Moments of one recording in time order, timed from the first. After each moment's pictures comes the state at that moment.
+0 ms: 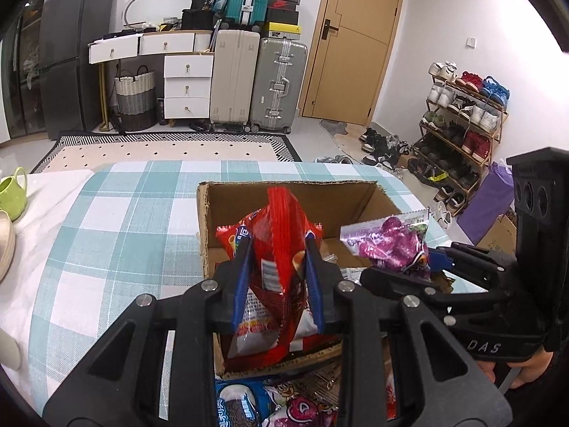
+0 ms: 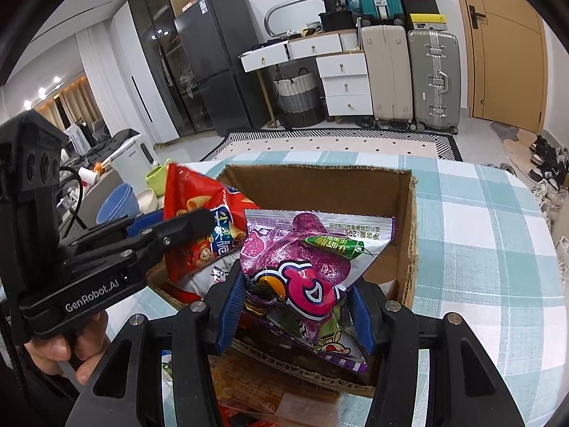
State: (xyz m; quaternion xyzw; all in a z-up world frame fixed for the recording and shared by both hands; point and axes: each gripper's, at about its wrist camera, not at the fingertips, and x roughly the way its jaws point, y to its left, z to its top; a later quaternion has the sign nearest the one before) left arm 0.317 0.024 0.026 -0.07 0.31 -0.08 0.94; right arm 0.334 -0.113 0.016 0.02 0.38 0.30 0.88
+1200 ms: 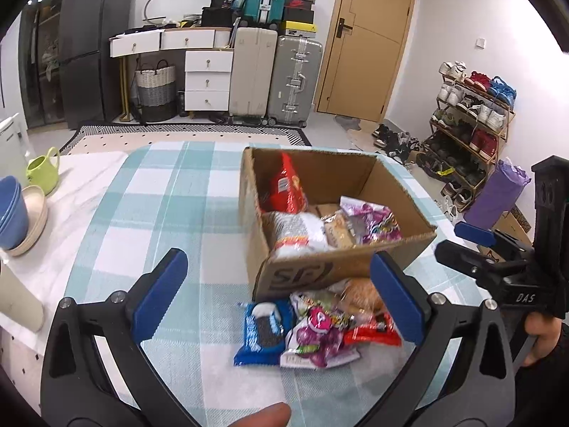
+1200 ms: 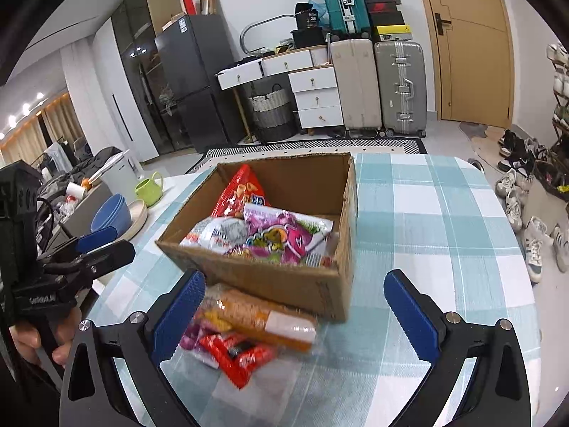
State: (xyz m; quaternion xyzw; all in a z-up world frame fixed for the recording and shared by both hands) left arm 0.219 0.055 0.035 -0.08 0.32 -0.04 0.94; right arm 0.254 -0.170 0.029 0.04 0.36 0.24 0.90
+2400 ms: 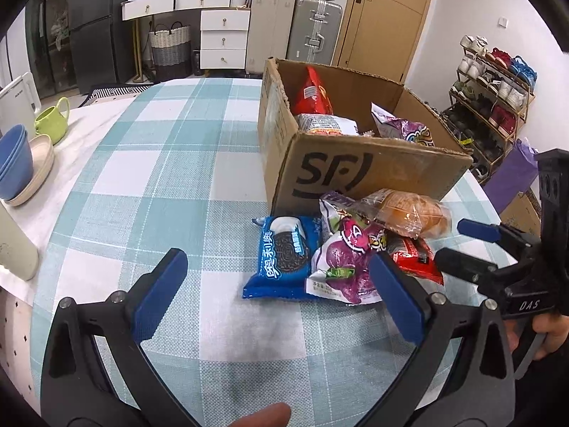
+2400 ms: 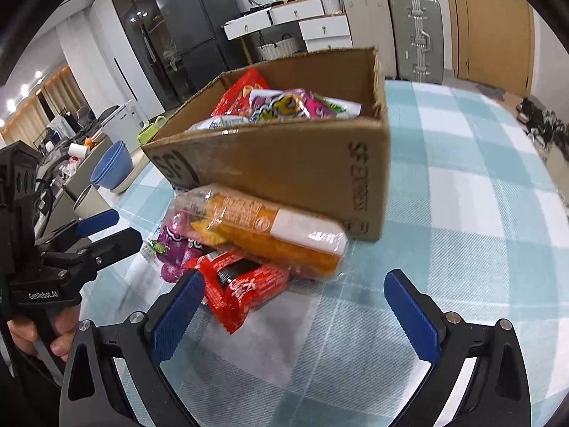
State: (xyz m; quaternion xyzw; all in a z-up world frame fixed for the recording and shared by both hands) left arm 0.203 0.052 -0.034 -0.08 0.40 -0.01 0.91; right arm 0.249 -0.144 -0.052 0.03 0.46 0.27 0.85
